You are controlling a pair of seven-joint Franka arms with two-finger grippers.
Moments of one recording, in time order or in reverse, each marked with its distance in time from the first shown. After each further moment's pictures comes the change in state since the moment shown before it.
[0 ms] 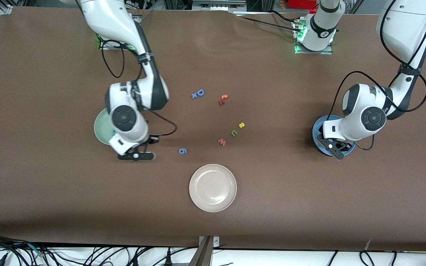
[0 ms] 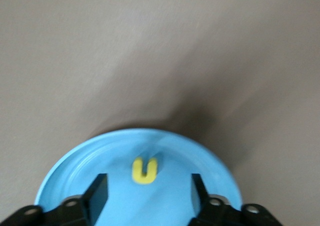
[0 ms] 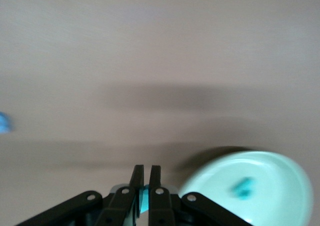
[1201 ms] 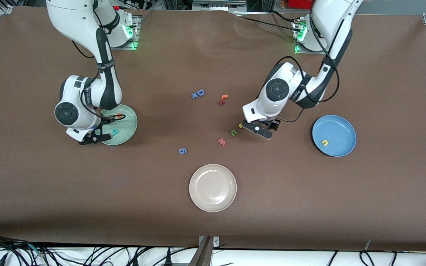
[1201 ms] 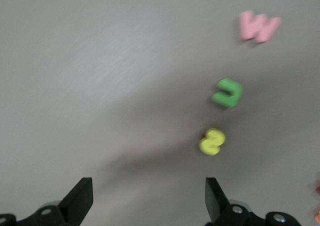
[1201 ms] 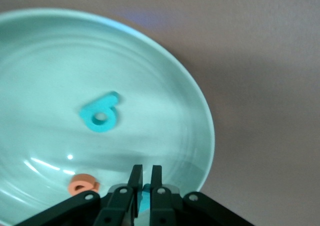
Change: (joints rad) left arm -0.507 0.046 -0.014 0.077 -0.029 0.039 -0.742; right arm -0.060 -0.099 -0.103 -0.427 0.026 0.135 -0.424
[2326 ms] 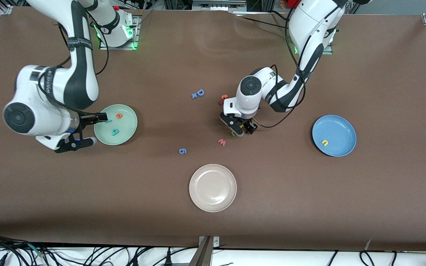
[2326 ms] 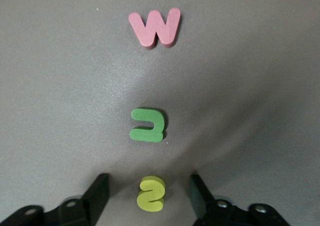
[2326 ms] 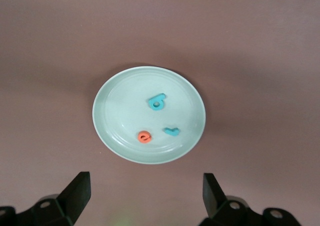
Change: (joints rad) left arm -0.095 0.132 0.013 0.031 0.127 0.150 0.065; right arm 0.002 -0.045 -0.119 0.508 0.003 -0.601 0.026
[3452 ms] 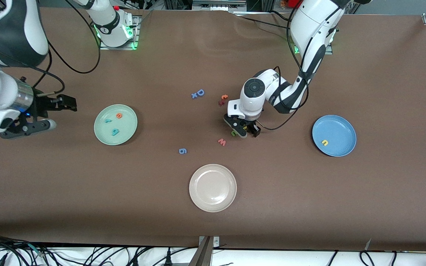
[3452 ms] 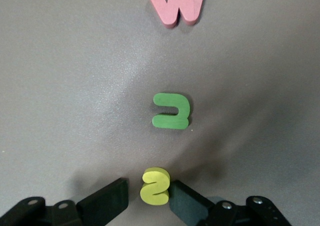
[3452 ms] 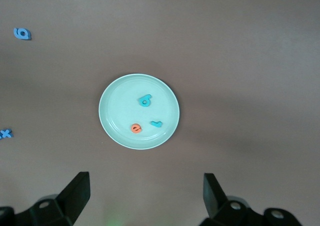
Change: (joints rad) left arm -0.005 0.001 0.037 -0.021 0.001 0.018 0.046; right arm -0.654 -0.330 0.737 0.033 -0.307 -0.025 0.150
